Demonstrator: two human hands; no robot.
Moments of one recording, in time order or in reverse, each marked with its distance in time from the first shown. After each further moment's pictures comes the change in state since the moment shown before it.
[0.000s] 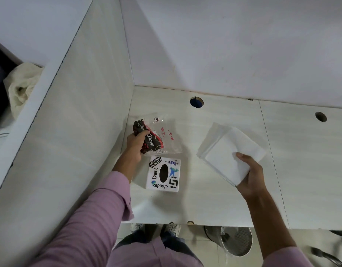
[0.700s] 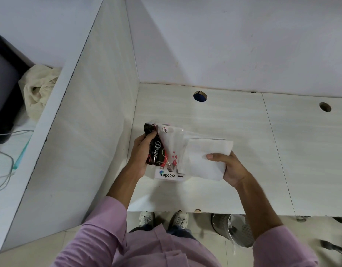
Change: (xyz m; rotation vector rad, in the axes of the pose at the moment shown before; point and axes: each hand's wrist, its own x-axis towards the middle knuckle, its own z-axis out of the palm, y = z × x) left_hand -0.098 -0.013 -0.031 -0.038 -0.261 0.167; right_hand -0.013 0.032 0.038 -0.258 -0.398 0.094
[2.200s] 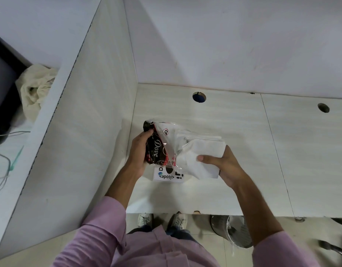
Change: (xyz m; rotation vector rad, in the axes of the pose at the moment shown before) left_hand -0.003 0.008 0.003 -0.023 -0.060 -0.008; right_hand -0.002 -0.009 0.018 -0.164 0.024 -0.133
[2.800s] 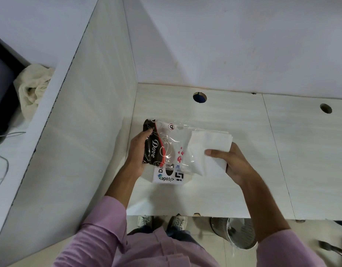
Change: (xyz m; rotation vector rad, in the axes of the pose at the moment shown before) left_hand 0.011 0.001 -0.003 0.025 0.024 -0.024; right_hand 0.015 -0.009 -0.021 0.019 0.075 0.102
